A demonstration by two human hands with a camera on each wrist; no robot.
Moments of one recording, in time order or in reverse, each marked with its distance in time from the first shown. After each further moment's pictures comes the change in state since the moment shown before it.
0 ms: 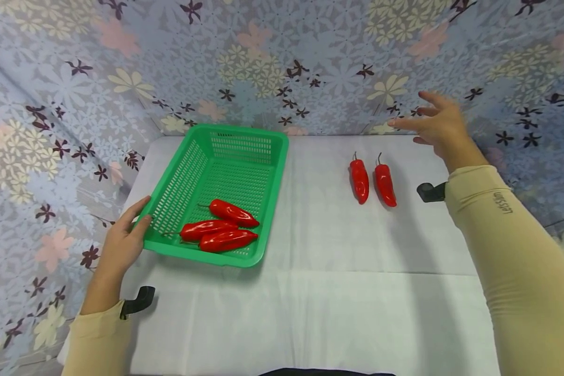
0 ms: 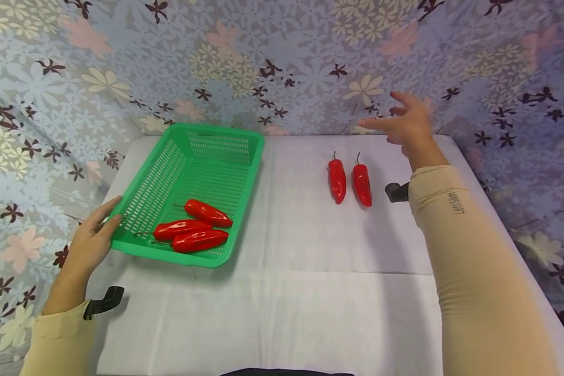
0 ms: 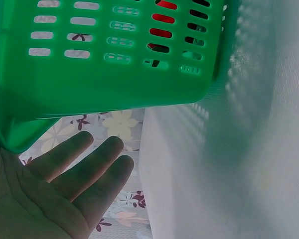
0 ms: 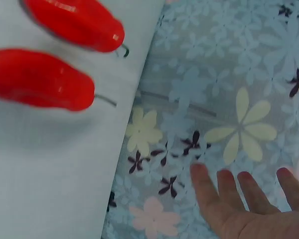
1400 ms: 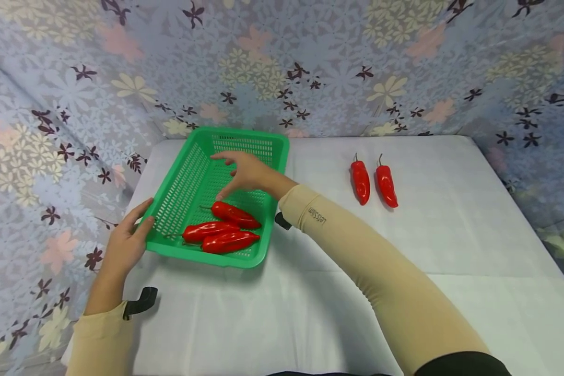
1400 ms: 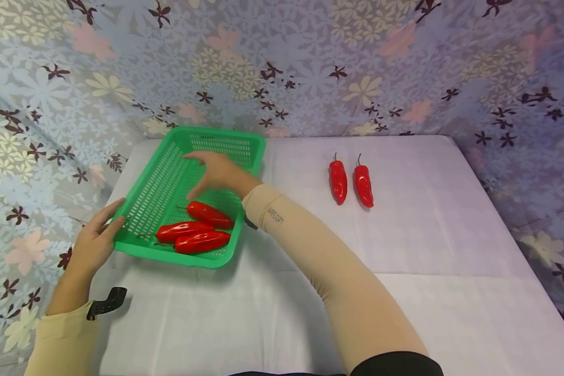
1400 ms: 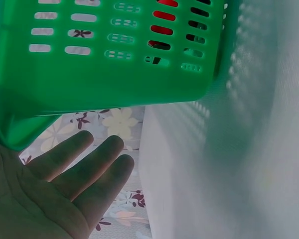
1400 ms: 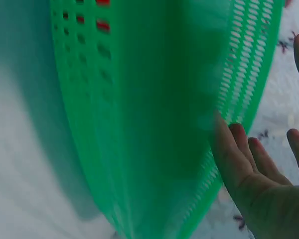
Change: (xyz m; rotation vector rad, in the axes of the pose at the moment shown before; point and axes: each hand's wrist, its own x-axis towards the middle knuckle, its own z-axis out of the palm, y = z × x) left_hand 0.000 -0.001 0.000 -0.017 -0.009 -0.019; right_hand -0.120 -0.082 0.284 -0.264 -0.803 -0.637
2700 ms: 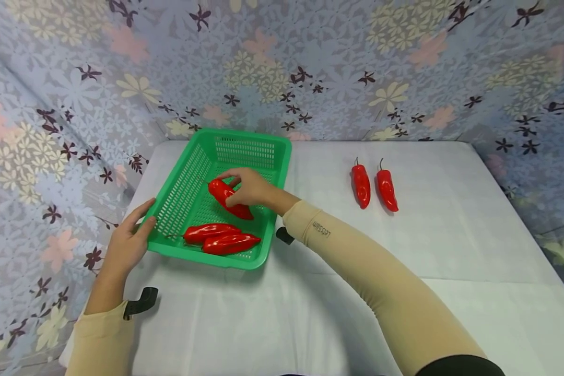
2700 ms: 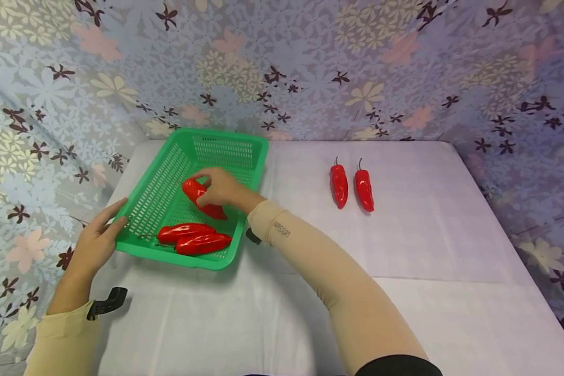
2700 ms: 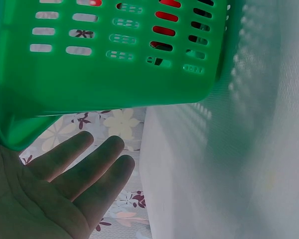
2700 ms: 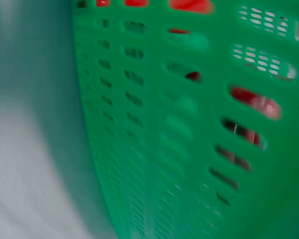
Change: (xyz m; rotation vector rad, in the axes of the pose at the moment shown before) left_hand 0.001 0.001 0.000 -0.015 -0.004 0.000; right_hand -0.006 0.013 0.025 0.110 0.019 0.109
